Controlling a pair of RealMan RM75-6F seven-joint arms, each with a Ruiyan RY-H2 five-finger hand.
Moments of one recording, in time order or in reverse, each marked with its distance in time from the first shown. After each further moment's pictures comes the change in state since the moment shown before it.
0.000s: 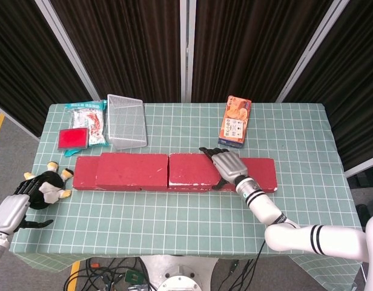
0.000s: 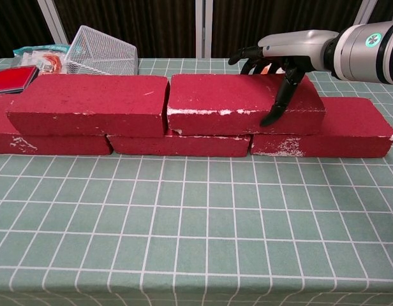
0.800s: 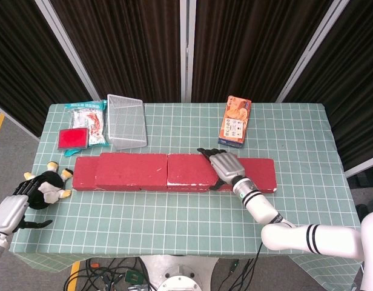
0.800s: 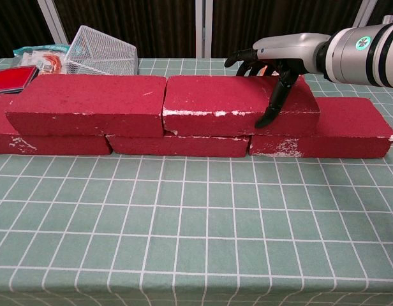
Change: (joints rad) left arm 0.003 -0.007 0.003 0.023 0.003 0.003 -0.028; right arm 0.013 -0.026 0.003 0.007 0.038 0.002 -0.024
